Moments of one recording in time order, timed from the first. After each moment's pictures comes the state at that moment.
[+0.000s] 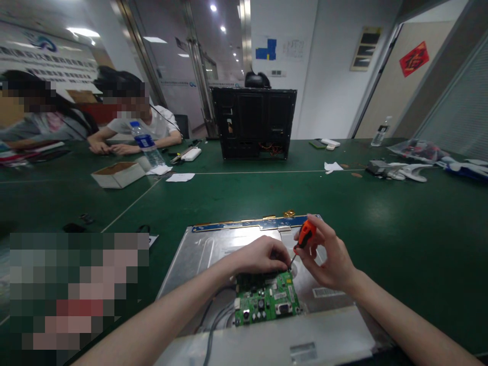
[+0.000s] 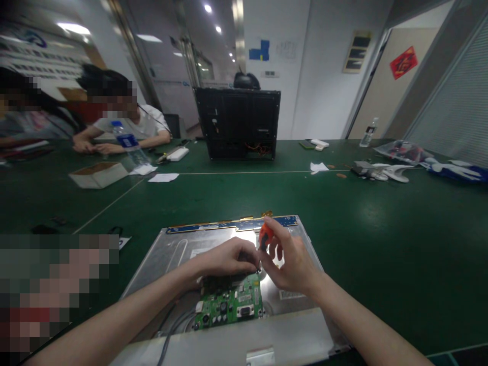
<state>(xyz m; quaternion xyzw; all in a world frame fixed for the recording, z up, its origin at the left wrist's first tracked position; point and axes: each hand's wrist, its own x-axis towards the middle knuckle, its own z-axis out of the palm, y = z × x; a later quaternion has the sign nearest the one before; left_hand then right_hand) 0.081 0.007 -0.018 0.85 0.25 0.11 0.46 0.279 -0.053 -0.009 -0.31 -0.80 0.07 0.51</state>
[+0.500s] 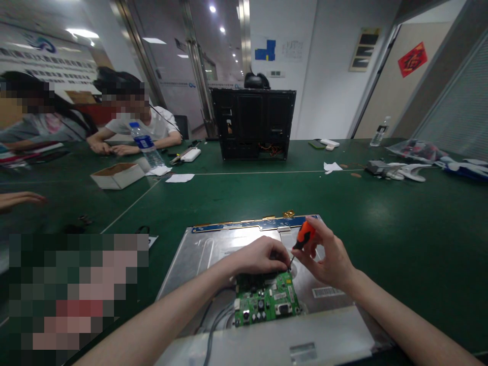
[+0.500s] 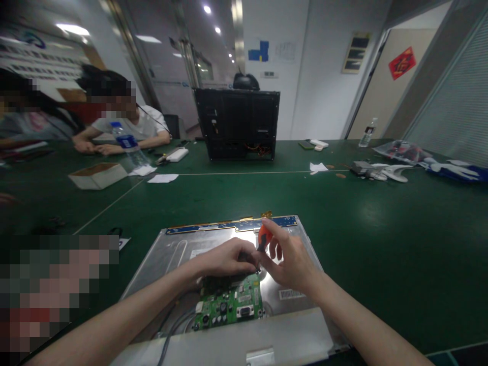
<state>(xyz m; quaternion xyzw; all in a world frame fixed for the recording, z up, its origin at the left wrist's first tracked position) 0.081 0.008 -0.015 0.85 0.25 0.11 0.46 0.277 -0.052 -0.006 -0.31 -0.80 0.02 0.51</state>
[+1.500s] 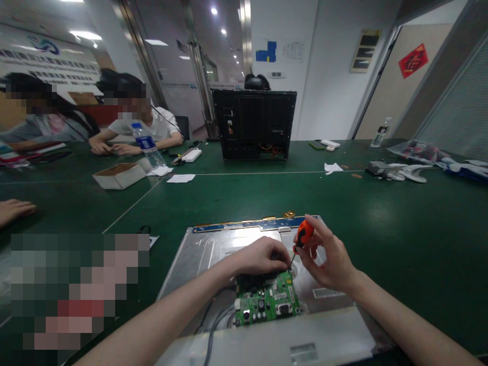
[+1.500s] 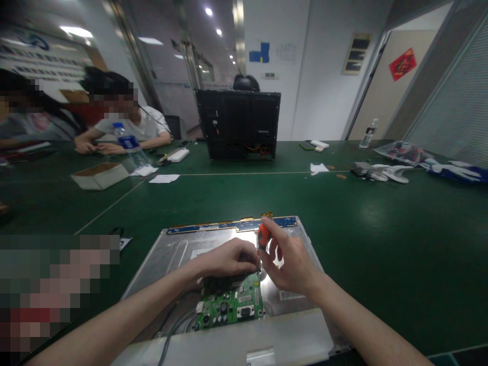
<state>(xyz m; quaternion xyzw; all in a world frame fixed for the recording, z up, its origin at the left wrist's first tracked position) 0.081 0.007 -0.016 0.85 0.25 0.11 0.44 0.278 -0.053 -0.008 -0.30 -0.81 0.06 0.51</state>
